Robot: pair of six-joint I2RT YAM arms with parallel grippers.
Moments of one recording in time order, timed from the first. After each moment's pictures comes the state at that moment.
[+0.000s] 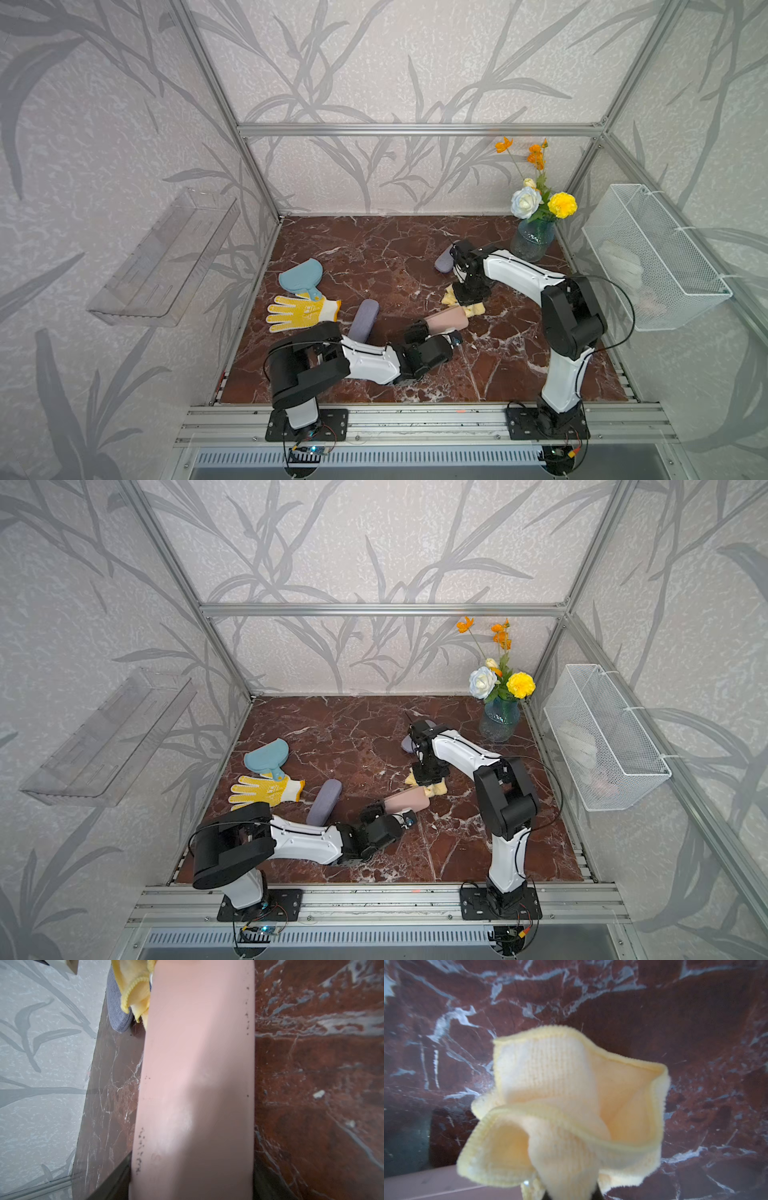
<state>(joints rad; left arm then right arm) -1.18 1.73 0.75 0.08 -0.65 0.33 0.50 1.90 1.37 -0.99 0.01 0.26</state>
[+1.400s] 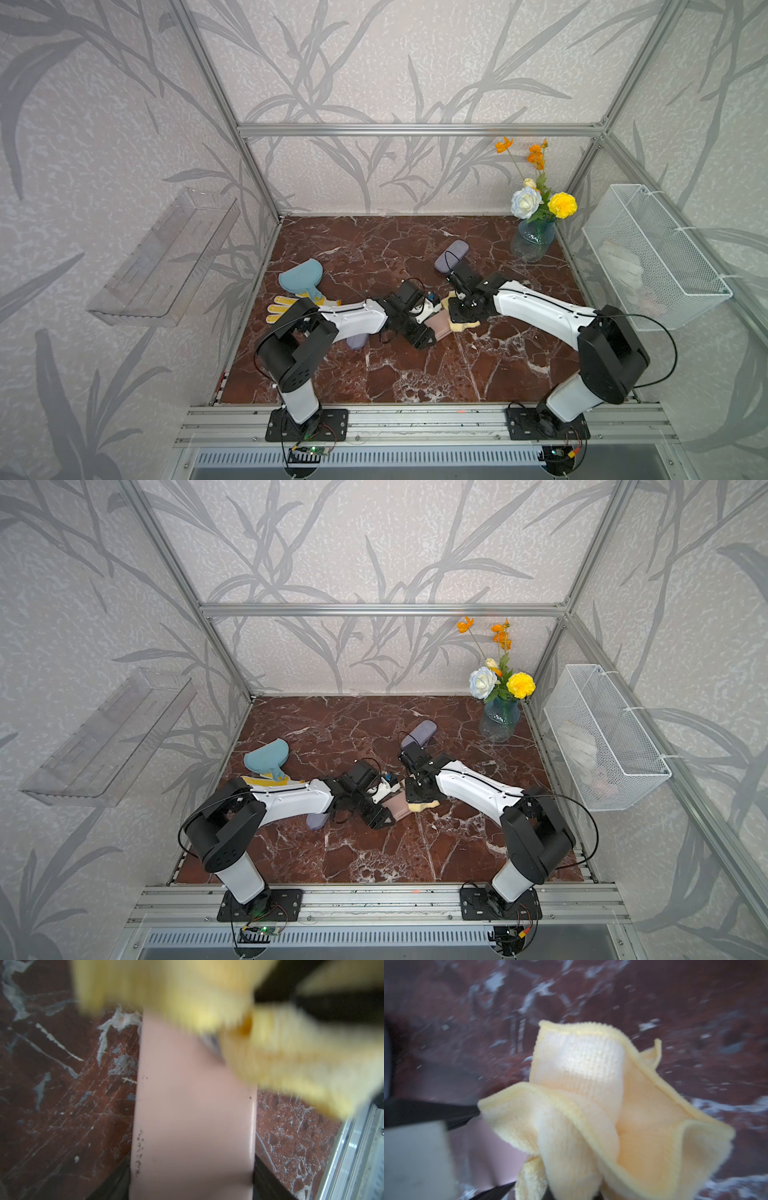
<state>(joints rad) -0.77 1.73 0.93 -0.28 0.38 -0.02 0.73 1.60 1.09 -0.76 -0.04 0.64</state>
